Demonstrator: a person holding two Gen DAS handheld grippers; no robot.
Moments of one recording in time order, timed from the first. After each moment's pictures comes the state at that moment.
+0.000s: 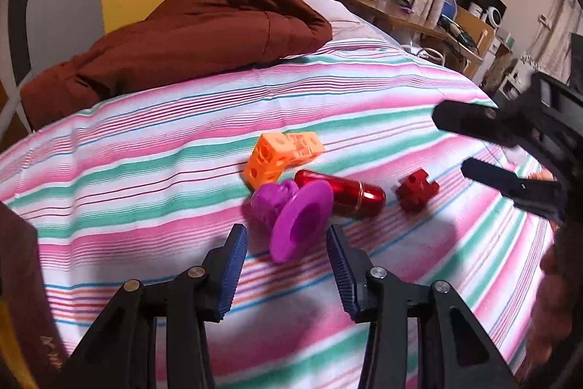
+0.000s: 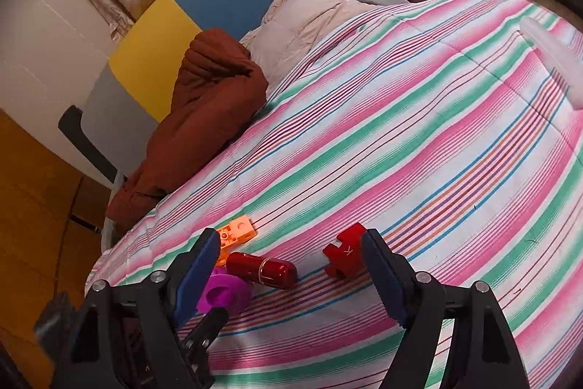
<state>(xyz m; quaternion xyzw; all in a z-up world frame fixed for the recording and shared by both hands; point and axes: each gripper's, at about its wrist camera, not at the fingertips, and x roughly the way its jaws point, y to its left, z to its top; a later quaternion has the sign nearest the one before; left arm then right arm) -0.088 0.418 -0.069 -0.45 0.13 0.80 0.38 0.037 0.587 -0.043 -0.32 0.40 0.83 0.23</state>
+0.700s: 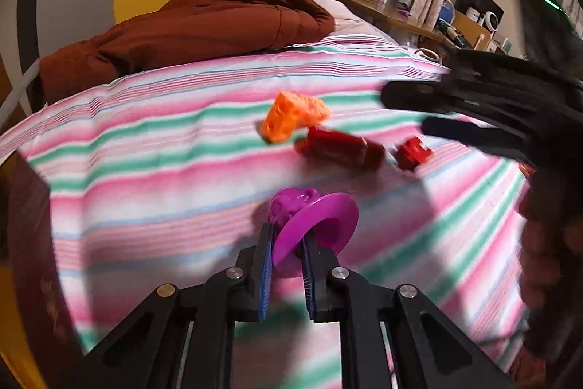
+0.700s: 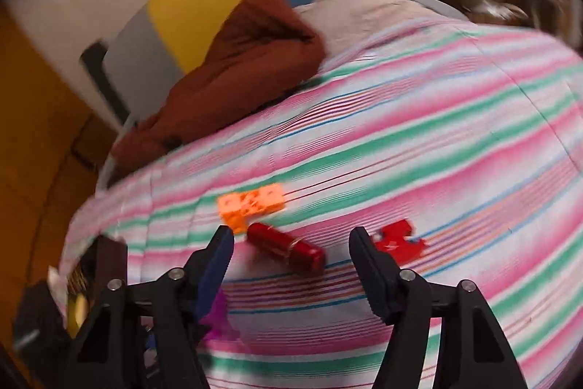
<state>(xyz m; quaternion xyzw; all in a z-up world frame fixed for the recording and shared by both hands) -0.052 0.365 -0.070 -0.44 0.13 0.80 0.38 -0.002 0.550 -0.047 -0.38 0.29 0.87 0.15</state>
